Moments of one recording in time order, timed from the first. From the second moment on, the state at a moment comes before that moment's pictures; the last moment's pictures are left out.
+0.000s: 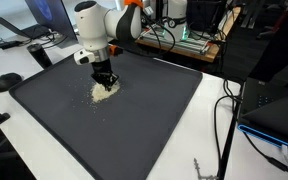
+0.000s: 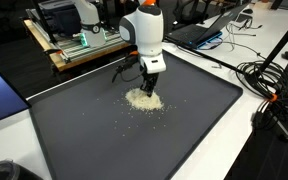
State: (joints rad) arm -0.14 0.61 0.06 -1.98 -0.08 2.69 -0.35
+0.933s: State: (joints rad) arm -0.13 0.57 0.04 -1.99 -0.08 2.69 -0.35
